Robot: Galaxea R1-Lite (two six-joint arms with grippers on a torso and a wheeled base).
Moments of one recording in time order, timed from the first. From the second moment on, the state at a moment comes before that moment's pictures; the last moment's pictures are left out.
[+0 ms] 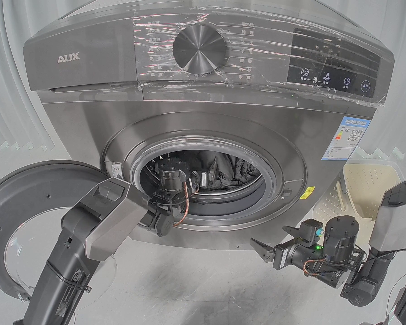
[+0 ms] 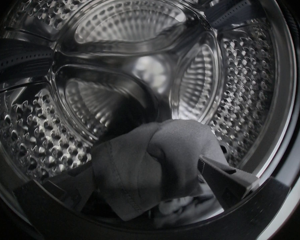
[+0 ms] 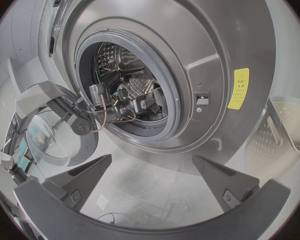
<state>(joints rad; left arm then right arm) -0.48 2.72 -1.72 -1.01 0.16 -0.04 0.65 2.08 -0.23 -1.55 -0.13 0.24</state>
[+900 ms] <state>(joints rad) -0.77 2.13 -0.64 -1.19 0.14 -0.11 0.64 2.01 -0.20 -1.55 -0.13 0.23</state>
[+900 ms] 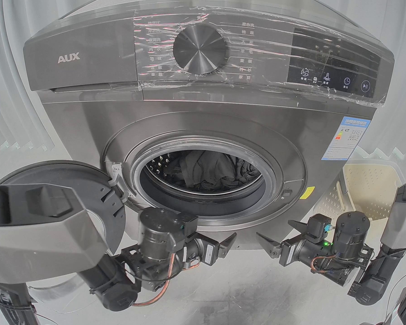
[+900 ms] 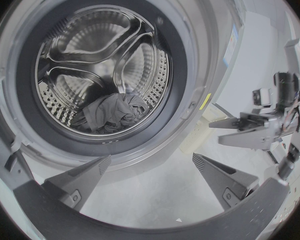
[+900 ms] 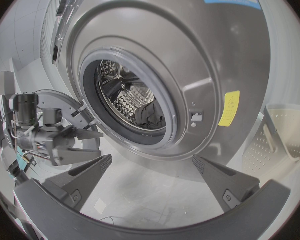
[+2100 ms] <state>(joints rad) -0.72 1.17 -0.02 -1.06 0.33 -0.08 0.48 1.28 -0.02 -0.95 -0.32 0.11</state>
